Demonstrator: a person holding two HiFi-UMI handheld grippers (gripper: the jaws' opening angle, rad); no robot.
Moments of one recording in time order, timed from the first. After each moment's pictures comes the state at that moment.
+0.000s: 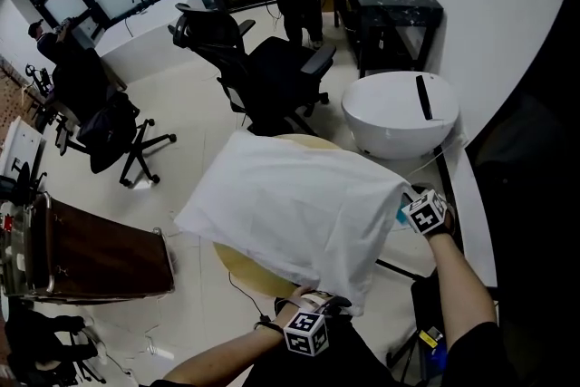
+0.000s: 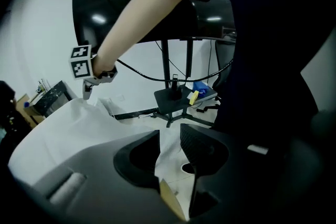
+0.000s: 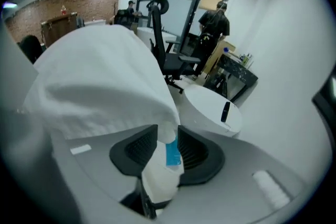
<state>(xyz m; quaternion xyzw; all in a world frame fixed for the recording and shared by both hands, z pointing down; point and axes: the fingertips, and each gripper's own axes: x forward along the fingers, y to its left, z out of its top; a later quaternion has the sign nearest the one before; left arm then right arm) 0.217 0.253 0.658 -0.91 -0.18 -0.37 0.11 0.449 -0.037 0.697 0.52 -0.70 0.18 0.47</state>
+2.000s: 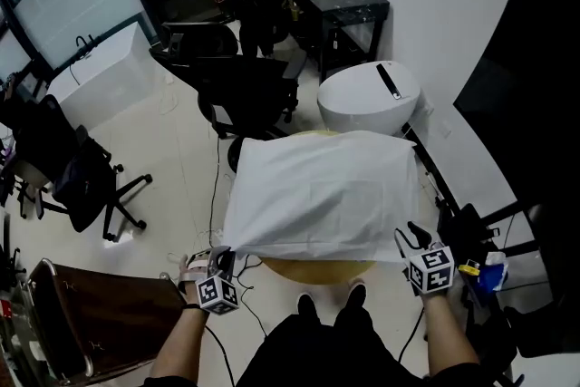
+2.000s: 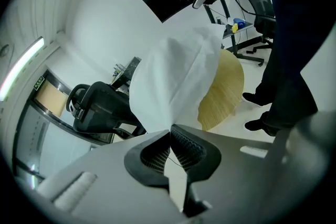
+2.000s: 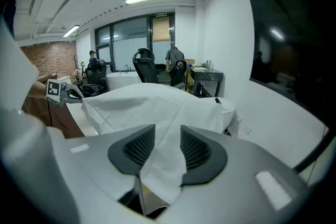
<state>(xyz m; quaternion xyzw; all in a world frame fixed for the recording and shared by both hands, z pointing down) -0.217 -0.063 0.640 -0.82 0.14 -0.48 0.28 0.177 0.127 0.576 0.71 -0.63 0.23 0.21</state>
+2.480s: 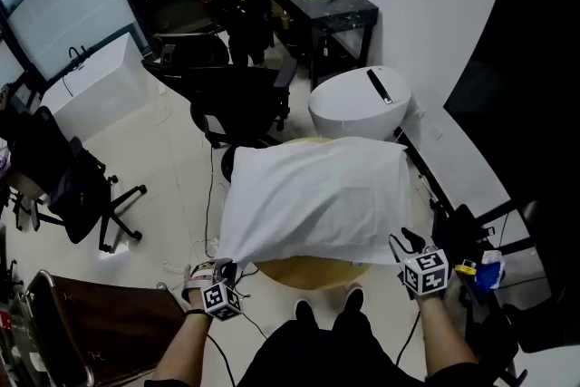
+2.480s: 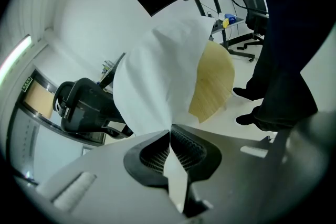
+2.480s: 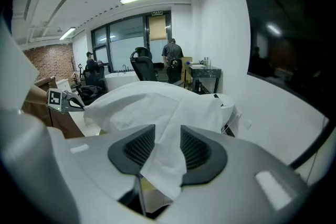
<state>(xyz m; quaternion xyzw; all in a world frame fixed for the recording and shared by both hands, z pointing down) -0.220 -0.052 0.689 -0.81 0.10 -0.51 0.27 0.176 0.135 0.586 0.71 -0.62 0.25 0.20</state>
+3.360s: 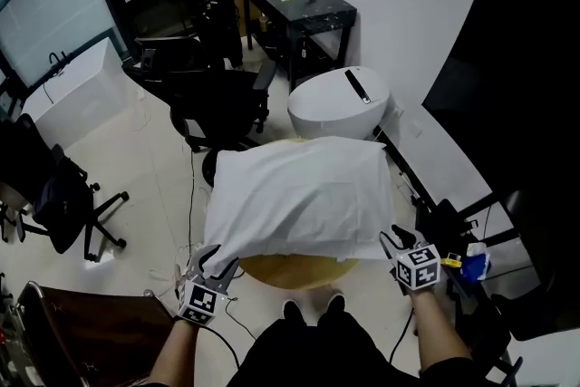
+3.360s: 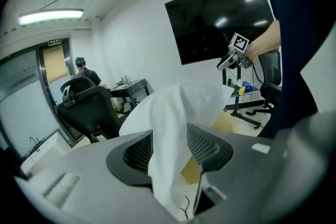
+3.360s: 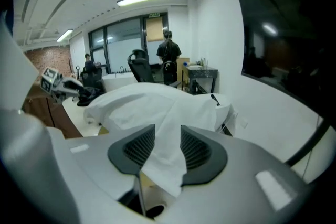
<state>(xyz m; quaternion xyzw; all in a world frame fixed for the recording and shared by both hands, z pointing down) -0.168 -0.047 0.566 -0.94 0.13 -0.29 0.10 0.187 0.149 0.580 0.72 -0.61 0.26 0.20</state>
